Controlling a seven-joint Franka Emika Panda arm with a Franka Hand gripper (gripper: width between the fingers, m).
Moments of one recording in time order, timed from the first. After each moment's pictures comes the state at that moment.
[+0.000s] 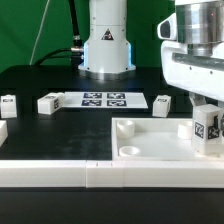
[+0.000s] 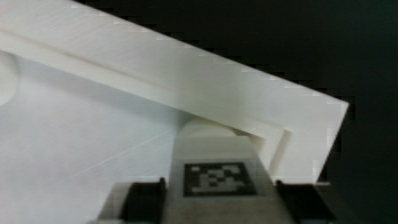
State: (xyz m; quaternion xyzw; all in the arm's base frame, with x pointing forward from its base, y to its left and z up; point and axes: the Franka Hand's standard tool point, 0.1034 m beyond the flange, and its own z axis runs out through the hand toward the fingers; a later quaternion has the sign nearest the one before) arm 0.629 0.126 0.071 -0.82 0.57 0.01 0.07
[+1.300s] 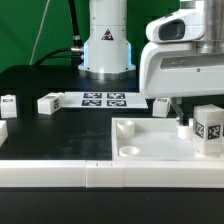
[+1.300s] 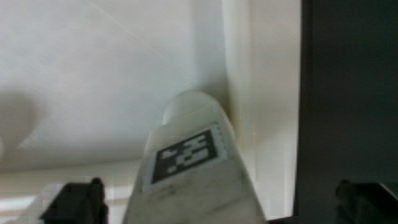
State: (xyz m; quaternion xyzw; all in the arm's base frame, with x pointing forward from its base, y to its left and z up) arm 0.631 0.123 0.073 -1.00 -0.01 -0.02 0.04
